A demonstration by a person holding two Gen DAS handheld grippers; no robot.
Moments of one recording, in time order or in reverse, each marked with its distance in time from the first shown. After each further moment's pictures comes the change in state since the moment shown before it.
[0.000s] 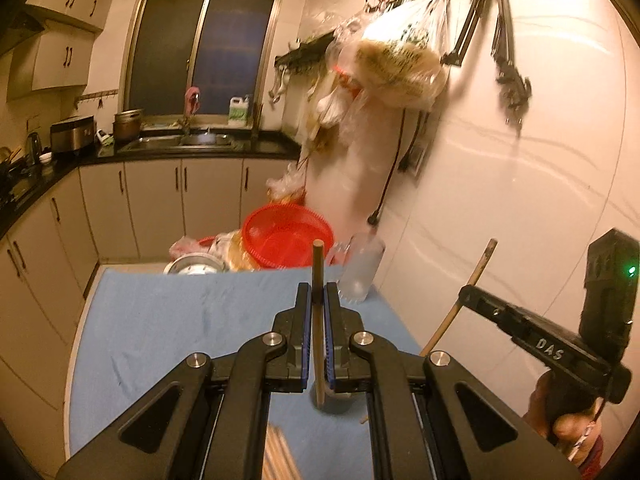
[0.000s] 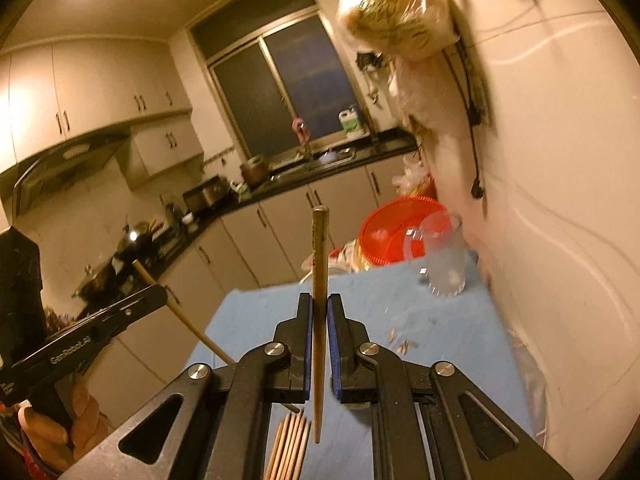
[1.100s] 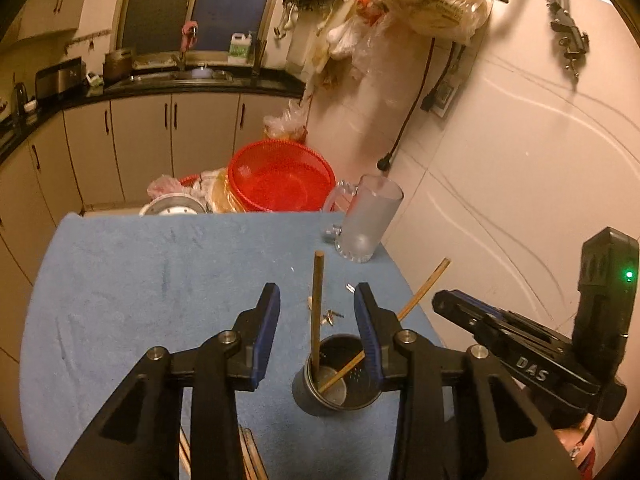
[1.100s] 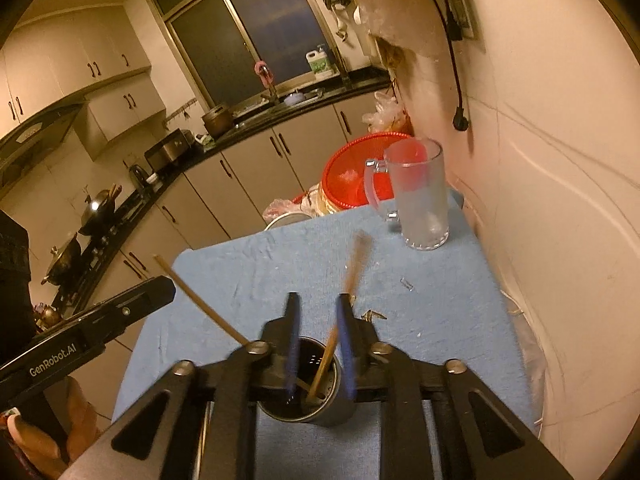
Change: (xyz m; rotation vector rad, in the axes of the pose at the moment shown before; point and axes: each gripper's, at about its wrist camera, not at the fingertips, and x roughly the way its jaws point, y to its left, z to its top) left arm 0.121 0.001 -0.037 -0.069 0.197 -0.002; right arm 0.100 -0.064 -0.026 0.043 0.210 -0.064
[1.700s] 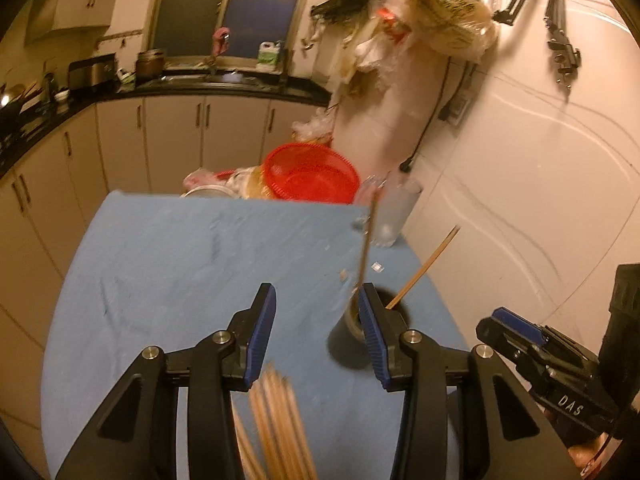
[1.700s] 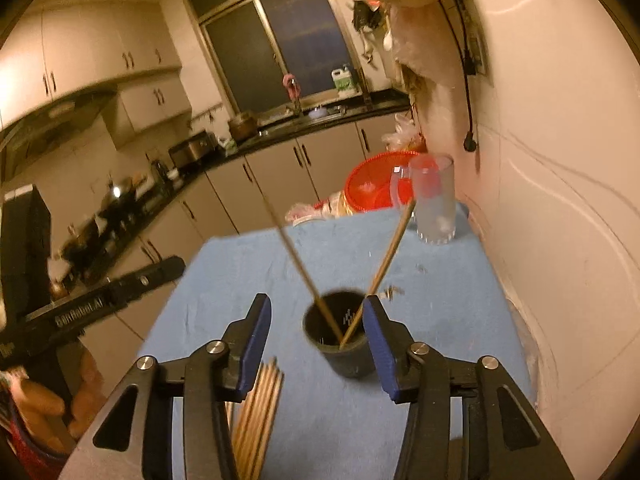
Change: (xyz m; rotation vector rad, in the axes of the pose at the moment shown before) left arm -0.071 0.041 -0.058 -0.058 -0.023 0.066; right arm -0.060 0.059 -0.074 -0.115 -0.021 -0.009
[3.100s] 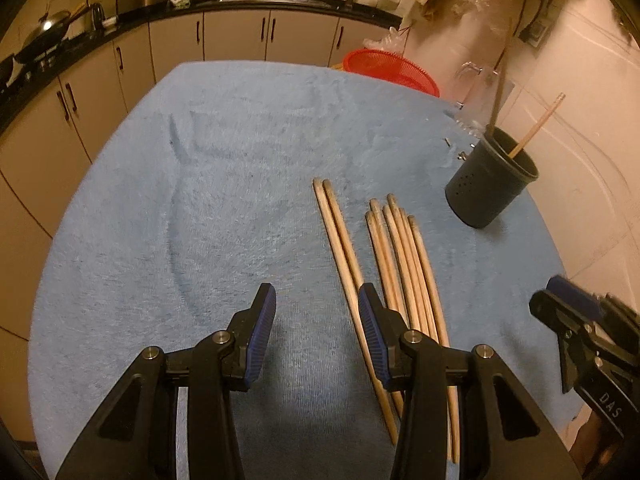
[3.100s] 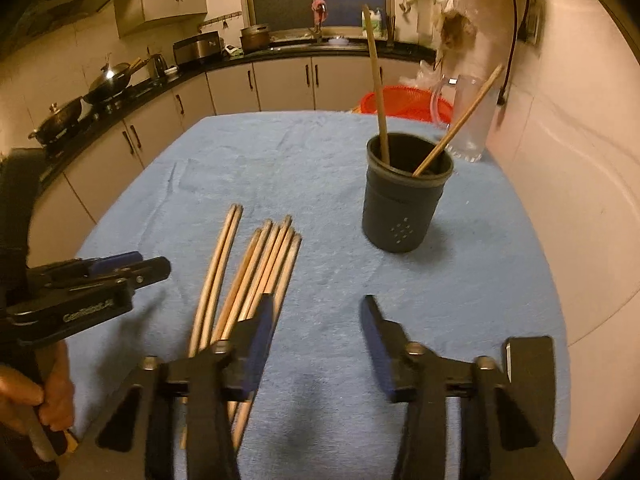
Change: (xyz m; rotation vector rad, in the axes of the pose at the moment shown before) left arm 0.031 0.087 -0.135 -0.094 0.247 0.169; right arm 0.063 0.063 -0.114 -0.176 0.233 -0.088
